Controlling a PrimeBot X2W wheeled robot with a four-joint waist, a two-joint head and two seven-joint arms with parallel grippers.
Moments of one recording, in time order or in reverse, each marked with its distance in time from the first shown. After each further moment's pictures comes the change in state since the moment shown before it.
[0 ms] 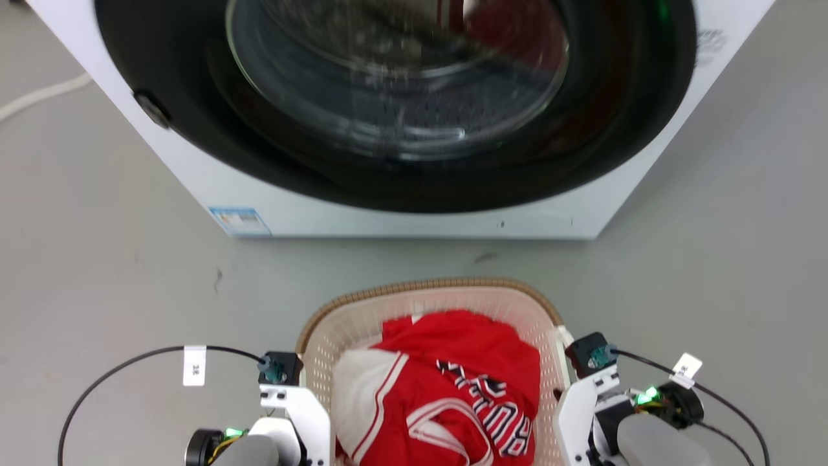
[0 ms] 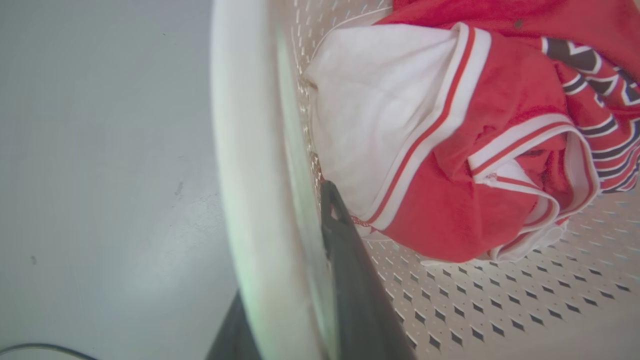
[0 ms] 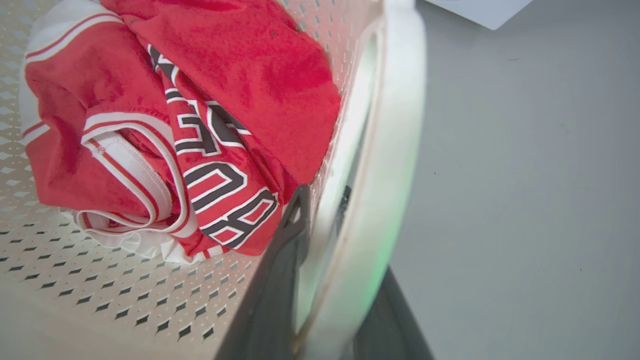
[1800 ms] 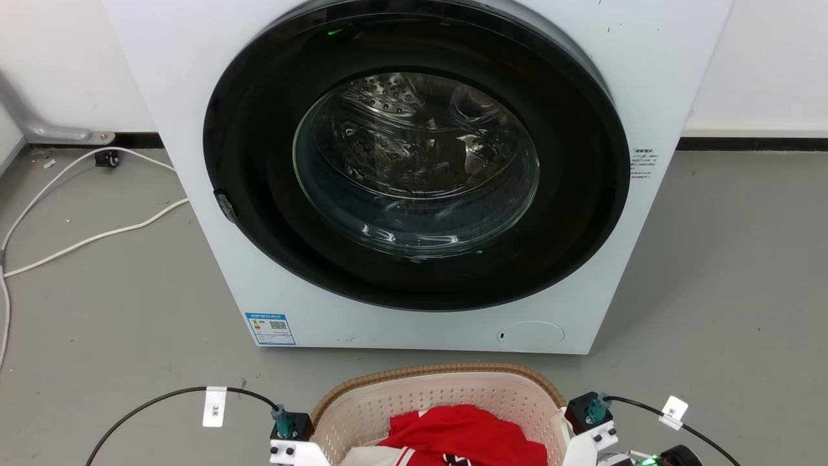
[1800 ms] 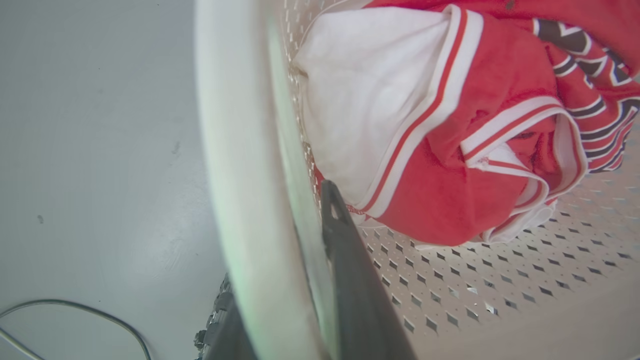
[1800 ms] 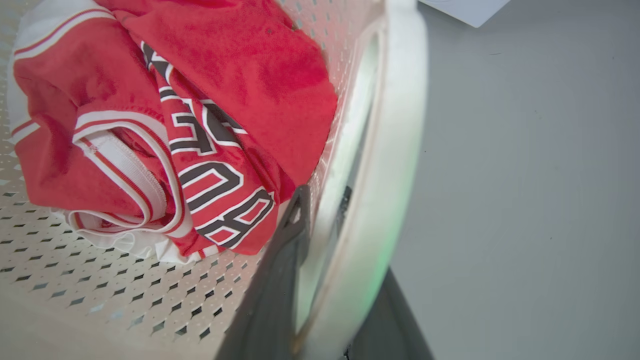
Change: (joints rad) left arm 0.088 0.058 -0.388 -0.051 -0.409 0.001 0.247; right arm 0.084 -0.035 0.304 -0.009 0.334 0.000 0.177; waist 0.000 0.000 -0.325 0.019
